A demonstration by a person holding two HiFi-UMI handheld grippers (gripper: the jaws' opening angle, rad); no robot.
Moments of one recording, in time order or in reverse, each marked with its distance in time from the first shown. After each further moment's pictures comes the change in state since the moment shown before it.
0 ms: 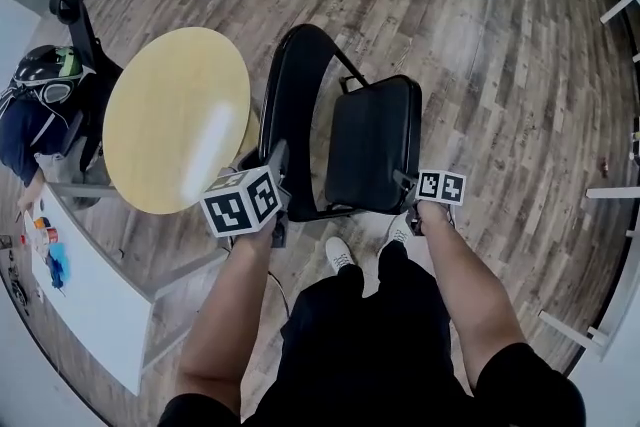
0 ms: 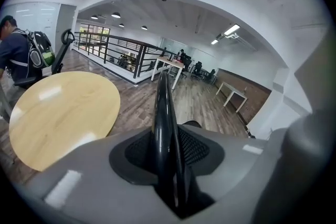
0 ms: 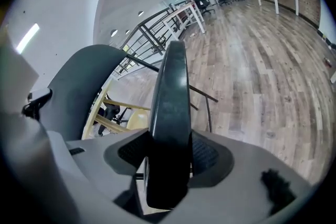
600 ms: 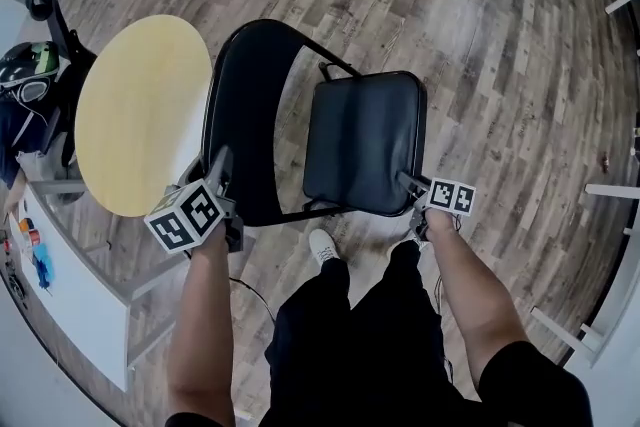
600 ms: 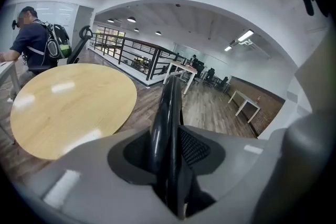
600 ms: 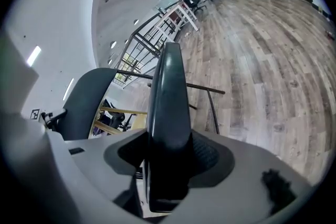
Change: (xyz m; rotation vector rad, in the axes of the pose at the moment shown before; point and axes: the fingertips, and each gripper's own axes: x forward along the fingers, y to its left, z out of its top) left arm 0.026 0.056 -0.026 -0.108 -0.069 0.103; right arm 0.008 -0.096 -0.011 0.115 -0.031 0.115
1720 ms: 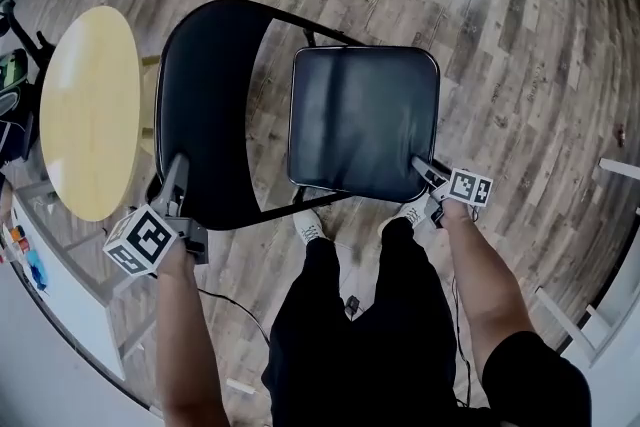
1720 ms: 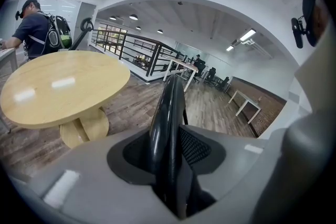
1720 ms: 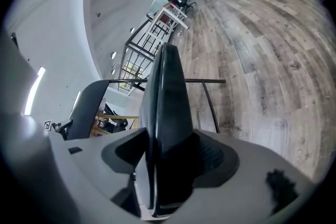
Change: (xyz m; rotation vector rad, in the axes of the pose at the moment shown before) left arm 0.045 -0.023 -0.061 -0.013 -0.002 0.013; right arm -0.002 -0.171 -0.007 0.109 -0.024 0.118
